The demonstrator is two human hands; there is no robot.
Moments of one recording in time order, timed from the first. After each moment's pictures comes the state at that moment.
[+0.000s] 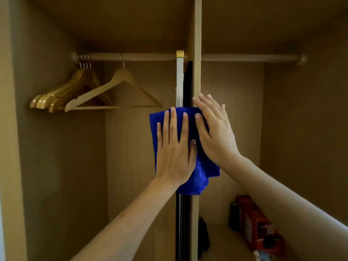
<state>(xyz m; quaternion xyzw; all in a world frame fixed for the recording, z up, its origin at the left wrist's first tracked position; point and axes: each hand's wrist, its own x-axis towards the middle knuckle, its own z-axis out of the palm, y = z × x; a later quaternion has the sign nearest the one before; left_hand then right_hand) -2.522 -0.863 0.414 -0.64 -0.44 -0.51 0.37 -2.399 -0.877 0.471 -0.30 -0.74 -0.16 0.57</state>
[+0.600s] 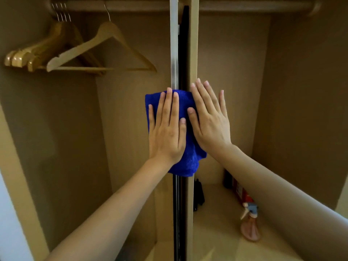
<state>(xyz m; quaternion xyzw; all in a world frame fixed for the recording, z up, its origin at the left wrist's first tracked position) -2.528 -0.868 0.367 -0.66 -0.42 -0.54 0.30 -2.398 -0.857 0.395 -0.36 -0.73 -0.29 0.50</state>
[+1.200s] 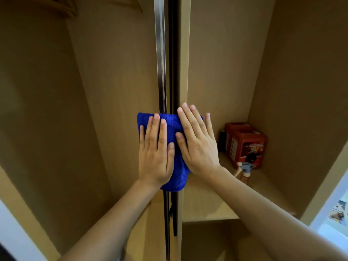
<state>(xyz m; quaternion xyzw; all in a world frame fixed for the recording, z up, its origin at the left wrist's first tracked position) -2.530 -0.867 0.181 -0.68 -0.41 -0.53 0.29 -2.397 -0.859 0.215 -0.38 -0.77 -0.23 0.47</state>
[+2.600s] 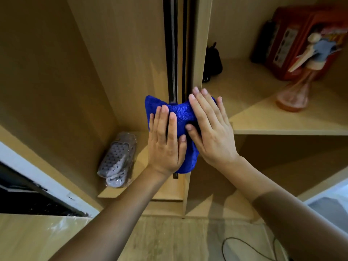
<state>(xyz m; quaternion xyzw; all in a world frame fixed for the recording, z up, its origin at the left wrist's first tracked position) -2.525 -0.871 -0.139 -0.69 -0.41 -0.53 0.27 -2.385 -0.856 -0.094 -0.32 -0.82 -0.14 0.46</state>
